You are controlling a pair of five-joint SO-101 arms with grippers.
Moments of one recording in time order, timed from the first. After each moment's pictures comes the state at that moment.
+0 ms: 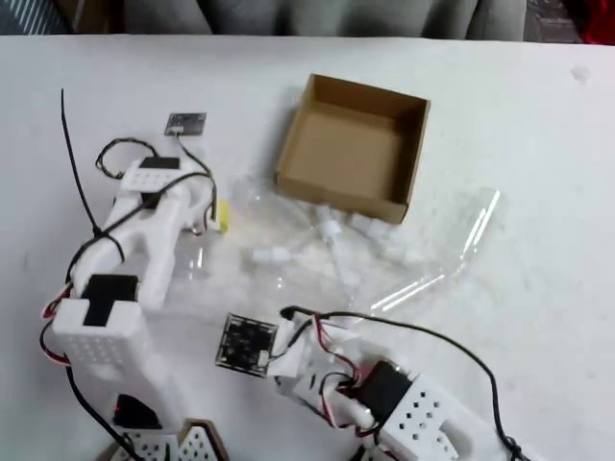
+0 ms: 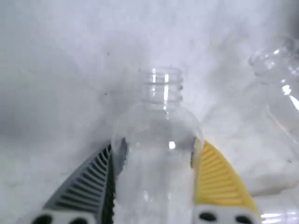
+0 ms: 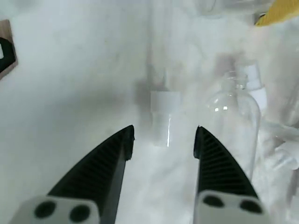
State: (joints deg) left arm -3.9 20.4 13.2 57.8 5.4; right arm -55.3 -69.3 77.7 52.4 29.1
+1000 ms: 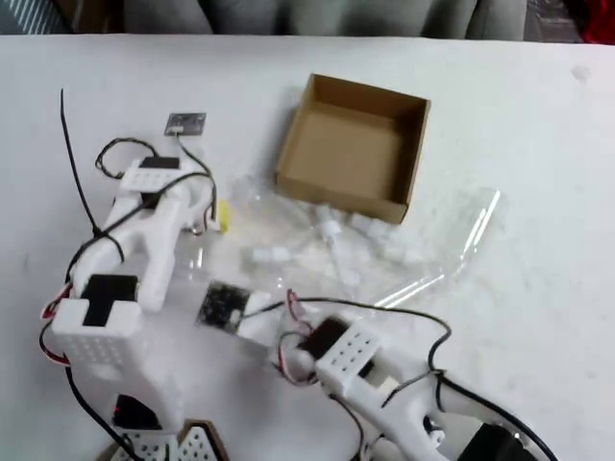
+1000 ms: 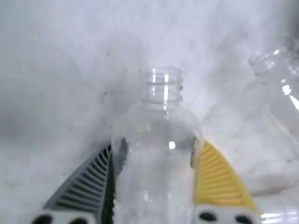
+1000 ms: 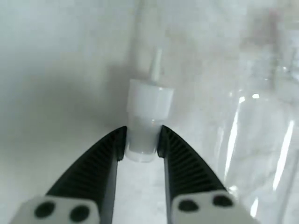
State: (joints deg) left arm -3.9 20.4 13.2 57.8 5.4; right arm -50.2 -29.1 65.8 41.6 26.0
